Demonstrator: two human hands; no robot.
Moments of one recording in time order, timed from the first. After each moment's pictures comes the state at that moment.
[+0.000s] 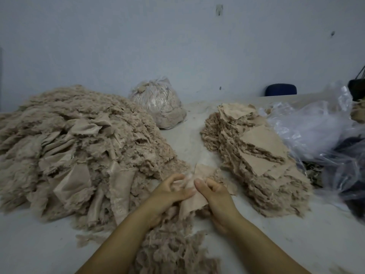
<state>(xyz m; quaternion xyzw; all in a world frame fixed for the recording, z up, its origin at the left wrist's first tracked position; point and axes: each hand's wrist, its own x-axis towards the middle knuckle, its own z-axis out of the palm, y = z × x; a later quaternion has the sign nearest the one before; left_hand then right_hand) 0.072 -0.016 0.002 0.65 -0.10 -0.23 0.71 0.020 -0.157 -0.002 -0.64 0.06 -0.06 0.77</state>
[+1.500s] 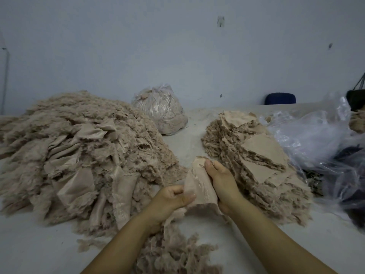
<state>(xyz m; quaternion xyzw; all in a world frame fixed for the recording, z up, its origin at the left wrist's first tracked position) 0.072 -0.009 -0.001 0.65 -0.21 -0.23 0.70 0.049 -0.166 0.035 -0.65 0.08 -0.13 0.74</state>
